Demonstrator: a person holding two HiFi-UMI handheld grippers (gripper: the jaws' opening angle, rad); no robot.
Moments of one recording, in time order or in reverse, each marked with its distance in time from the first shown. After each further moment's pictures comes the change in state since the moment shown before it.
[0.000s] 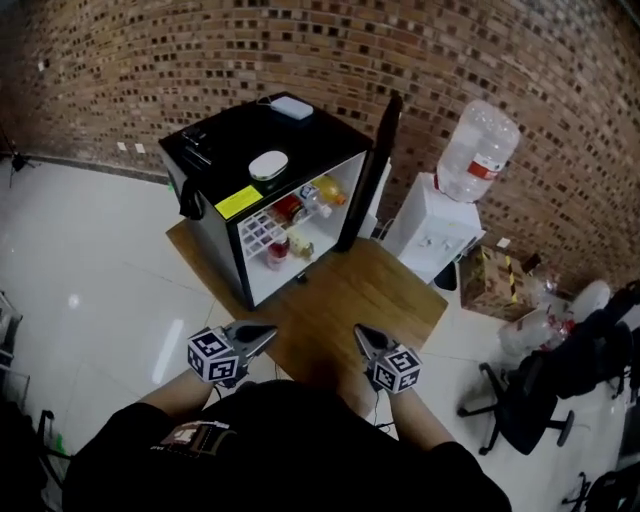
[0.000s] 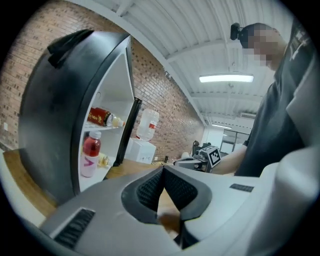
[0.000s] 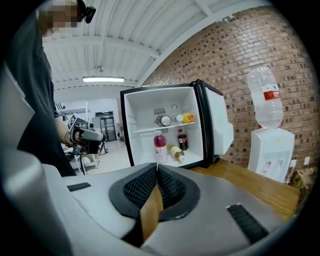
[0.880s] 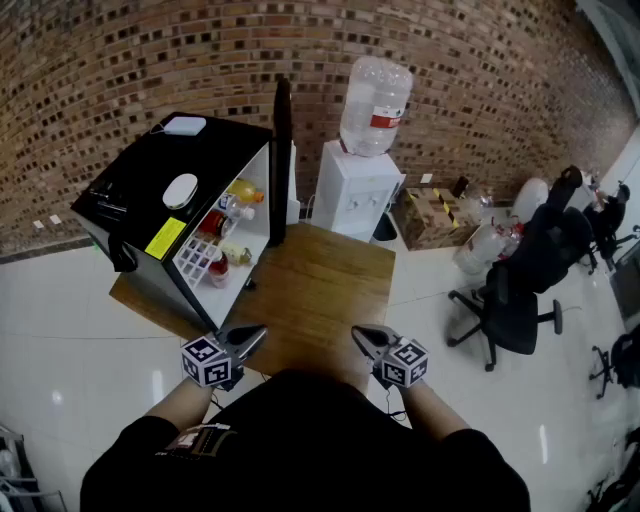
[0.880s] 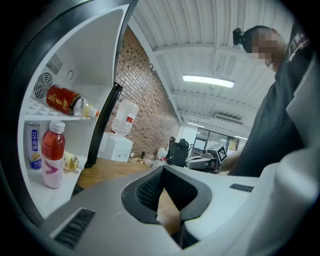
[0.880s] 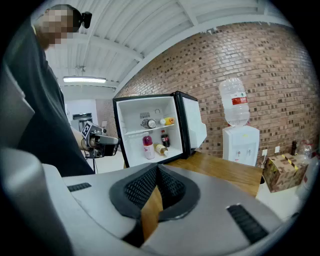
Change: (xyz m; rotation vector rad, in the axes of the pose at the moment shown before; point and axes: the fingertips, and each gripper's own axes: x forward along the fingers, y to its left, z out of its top) left arm 0.052 -0.010 0.004 0.024 0.056 -0.295; right arm -0.099 0.016 -0.007 0.093 0.001 -0.212
